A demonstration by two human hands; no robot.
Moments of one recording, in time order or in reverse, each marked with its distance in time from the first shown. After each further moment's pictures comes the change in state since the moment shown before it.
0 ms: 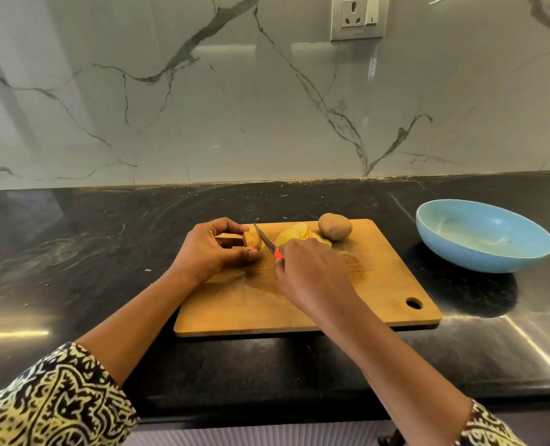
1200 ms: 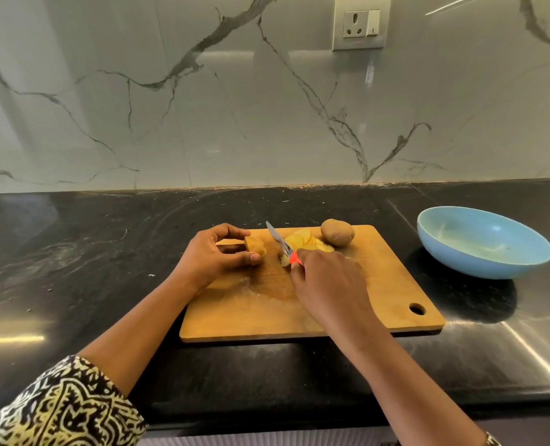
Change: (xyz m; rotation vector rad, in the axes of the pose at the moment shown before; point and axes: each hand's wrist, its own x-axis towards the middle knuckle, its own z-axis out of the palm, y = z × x) left_hand -0.001 0.000 -0.004 -0.092 -0.033 -0.081; right_hand -0.009 0.011 0.008 -0.004 0.113 0.079
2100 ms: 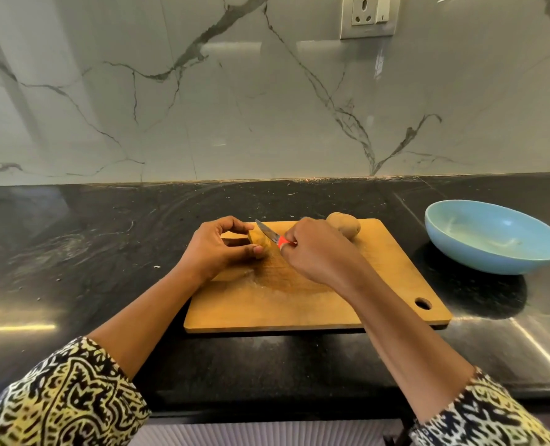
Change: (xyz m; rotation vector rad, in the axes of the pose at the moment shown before) left_hand -0.004 0.003 0.000 0.031 0.001 0.038; right_hand 0.037 -0.006 -0.011 0.124 -0.247 -0.042
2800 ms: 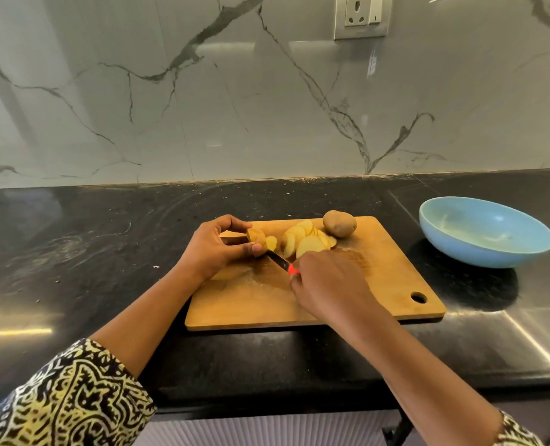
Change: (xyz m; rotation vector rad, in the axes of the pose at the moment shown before) left_hand 0.002 -0.003 0.000 0.019 0.009 -0.003; right_hand -0.045 -0.003 0.009 -0.201 -0.012 0.033
